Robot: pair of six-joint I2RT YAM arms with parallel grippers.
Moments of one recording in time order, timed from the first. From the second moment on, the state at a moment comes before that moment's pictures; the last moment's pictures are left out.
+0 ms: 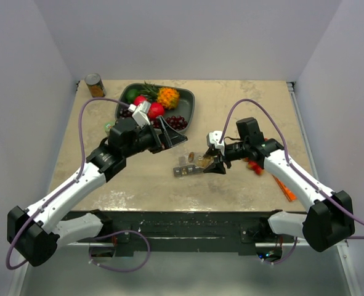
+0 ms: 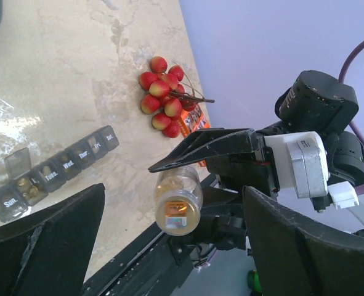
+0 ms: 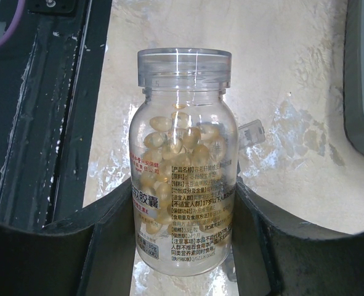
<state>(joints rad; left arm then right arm) -0.60 1.06 0.89 -0.11 0.29 -0.92 0.41 1.24 0.91 -0.52 -0.99 -0.80</state>
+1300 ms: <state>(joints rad) -0.77 1.23 0.97 -0.20 0.30 -0.89 0.41 1.24 0.91 -0.51 -0.98 -0.80</state>
